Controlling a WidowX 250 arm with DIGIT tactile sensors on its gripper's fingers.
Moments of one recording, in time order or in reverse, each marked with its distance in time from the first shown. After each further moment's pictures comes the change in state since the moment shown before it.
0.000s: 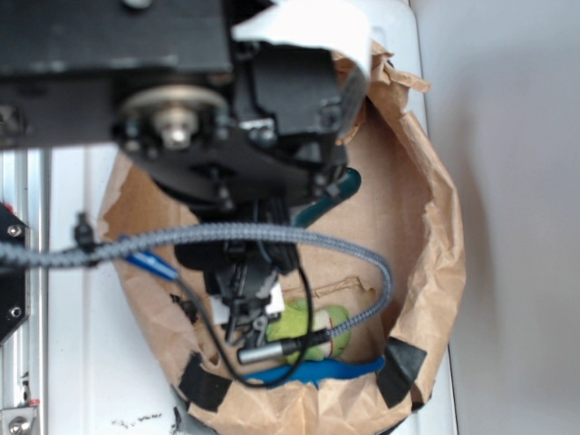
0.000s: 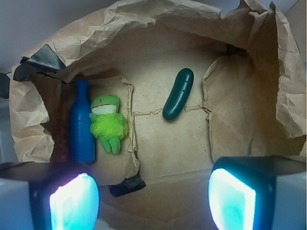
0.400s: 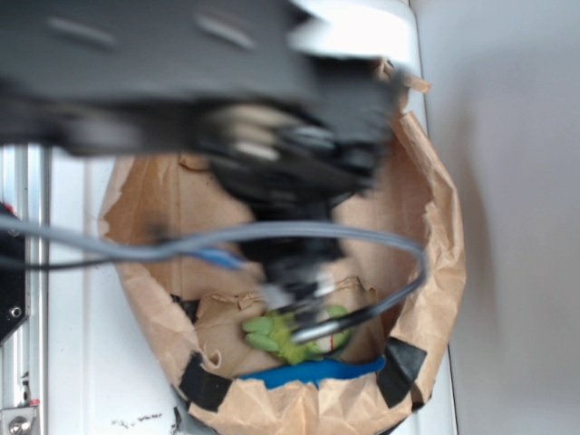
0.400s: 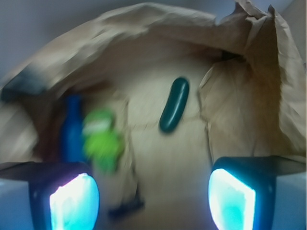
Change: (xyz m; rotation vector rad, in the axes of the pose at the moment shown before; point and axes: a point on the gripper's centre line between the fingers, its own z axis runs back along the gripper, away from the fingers) arm 0.030 -0.002 -0.038 0.037 -0.019 0.107
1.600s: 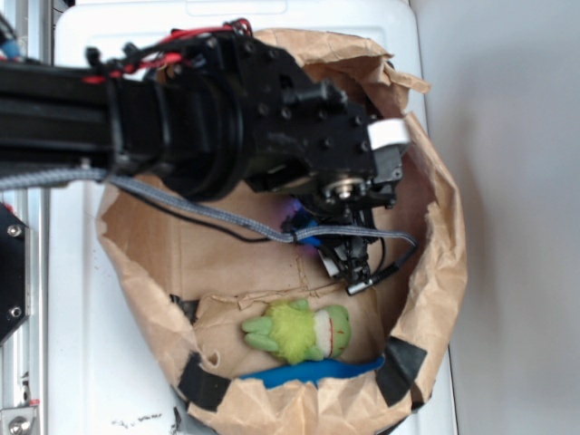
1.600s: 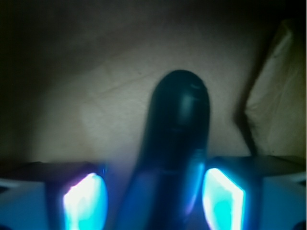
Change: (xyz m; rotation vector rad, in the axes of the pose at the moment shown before) arm 0.024 0.020 -0.128 0.014 -0.032 0.126
